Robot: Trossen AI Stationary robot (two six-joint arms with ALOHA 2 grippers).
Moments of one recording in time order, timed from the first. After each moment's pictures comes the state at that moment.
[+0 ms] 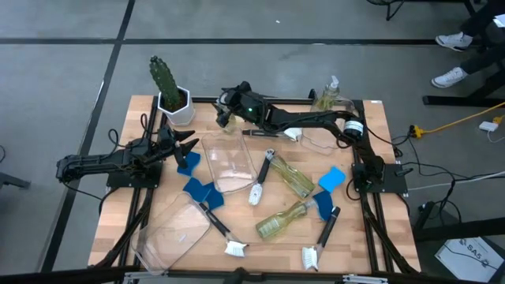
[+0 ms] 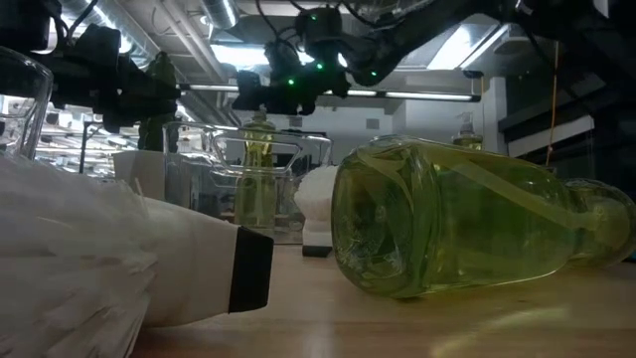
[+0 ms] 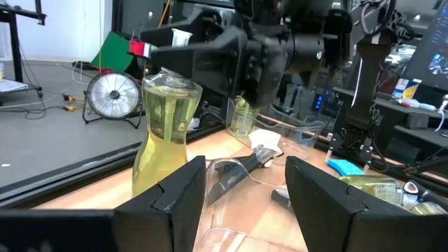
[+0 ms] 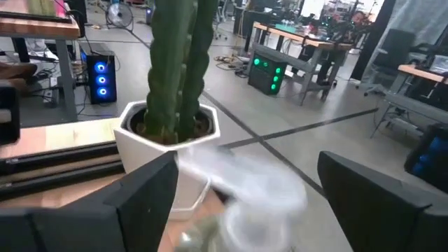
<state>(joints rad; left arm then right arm) 0.14 0.05 0.01 0.08 -0.40 -0.22 -0.29 2.16 1.71 0.38 0.32 -0.16</state>
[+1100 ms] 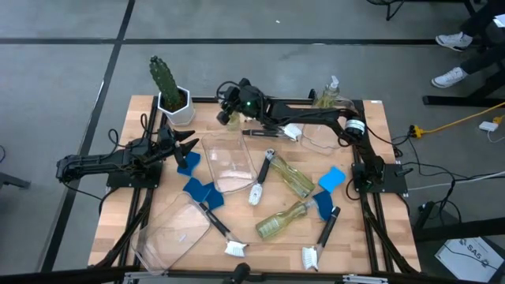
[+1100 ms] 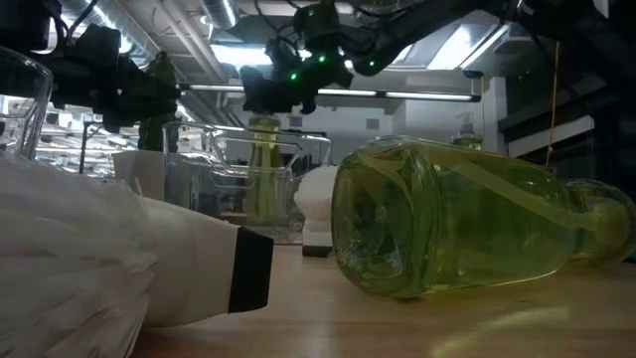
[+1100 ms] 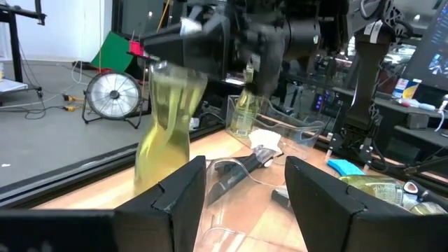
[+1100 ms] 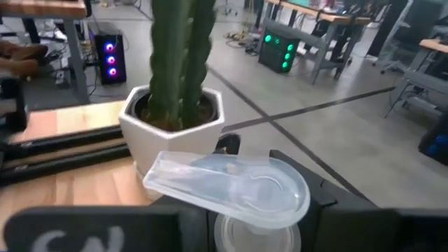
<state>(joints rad) 0.14 0.05 0.01 0.08 -0.40 -0.22 -0.32 2.13 1.77 0.23 0.27 -0.11</state>
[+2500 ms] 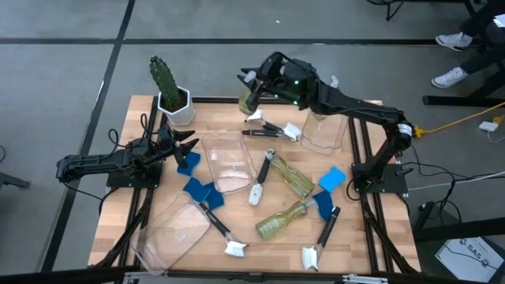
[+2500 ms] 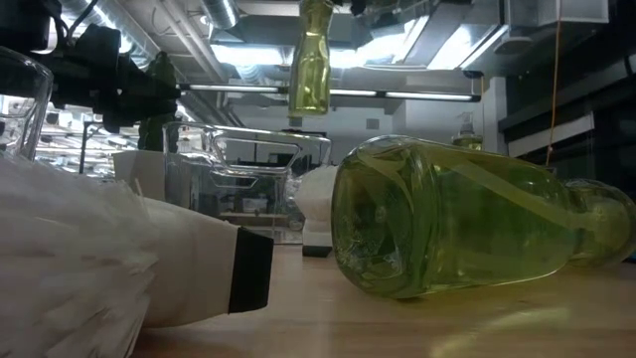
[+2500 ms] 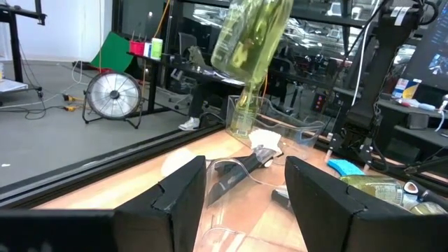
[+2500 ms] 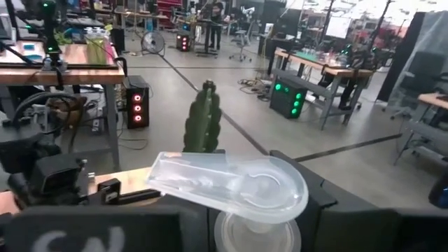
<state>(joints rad) 0.14 0.05 0.01 0.08 -0.40 -0.22 -0.28 1.67 1.77 -0.10 0.22 -0.14</state>
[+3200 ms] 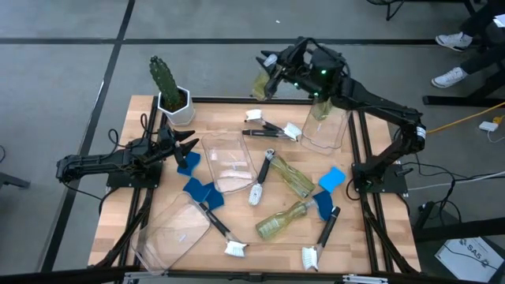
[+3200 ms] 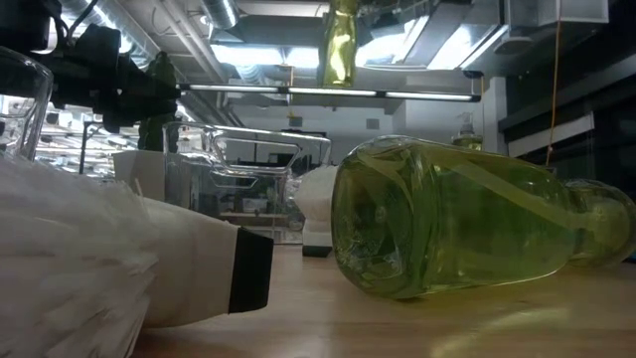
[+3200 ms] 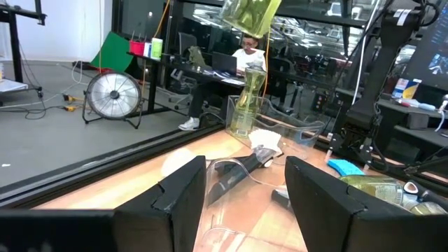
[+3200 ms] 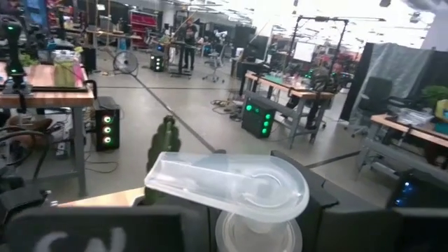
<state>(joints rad) 0.14 0.05 0.01 0.08 -0.40 -0.22 -0.32 1.53 1.77 -0.14 0.27 -0.19</state>
